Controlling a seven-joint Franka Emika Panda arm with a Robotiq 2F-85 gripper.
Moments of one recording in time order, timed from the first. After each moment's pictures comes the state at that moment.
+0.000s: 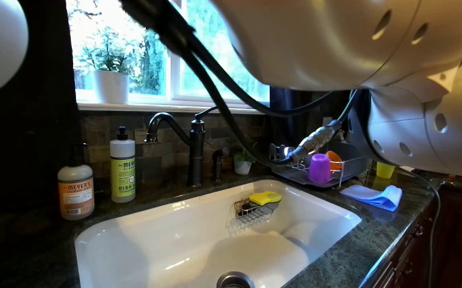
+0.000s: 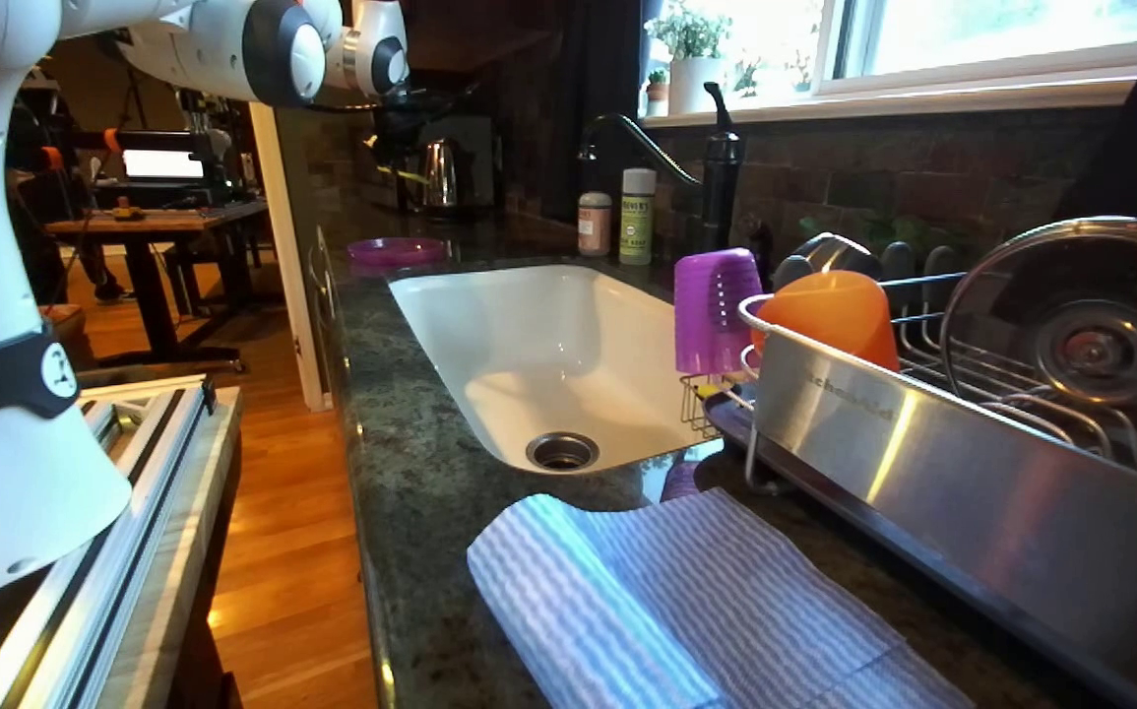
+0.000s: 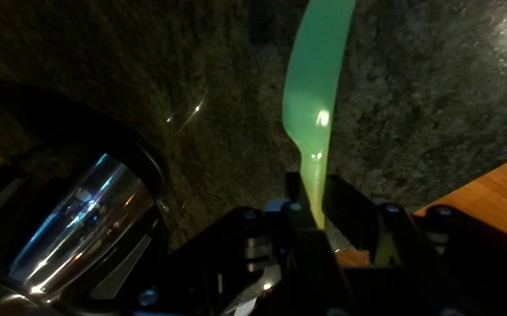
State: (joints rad) arm 1.05 1.24 0.21 -0.45 -0.06 2.24 -1.00
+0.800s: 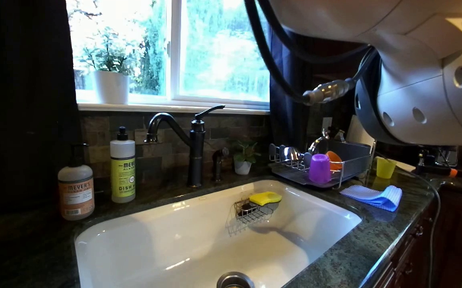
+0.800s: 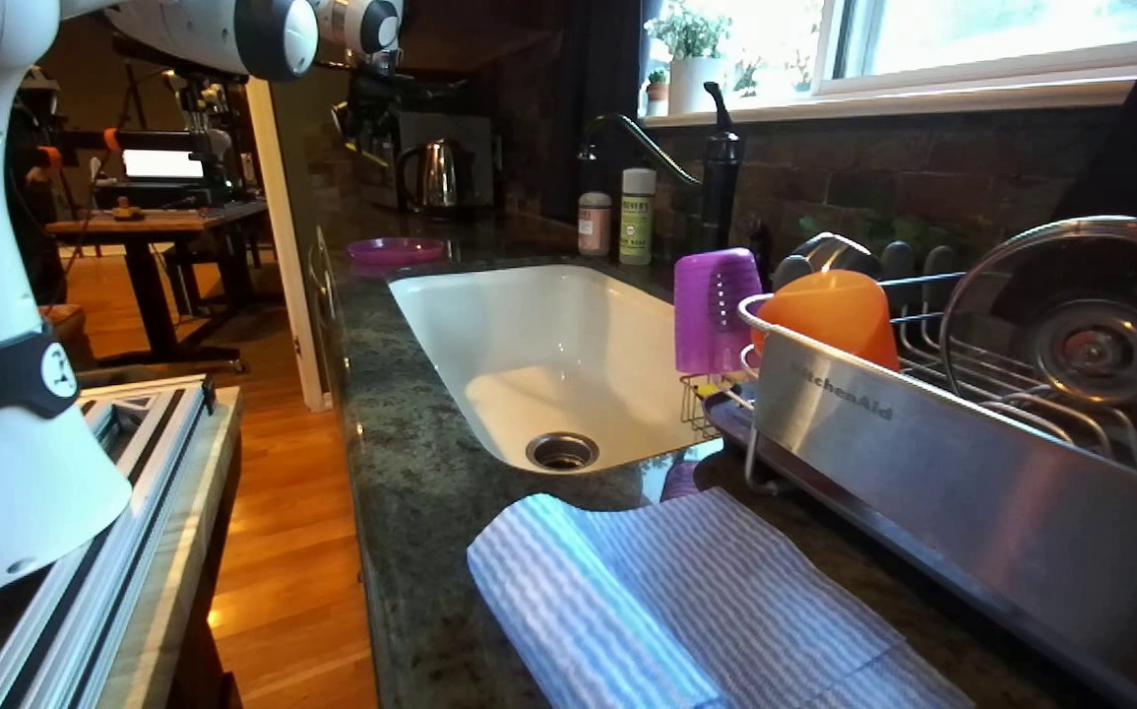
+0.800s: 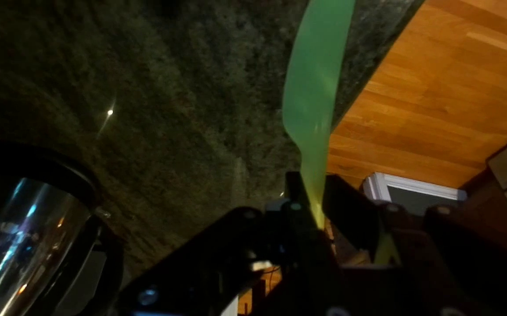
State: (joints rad) arm 1.04 1.15 0.29 -0.45 0.07 1.97 -0.81
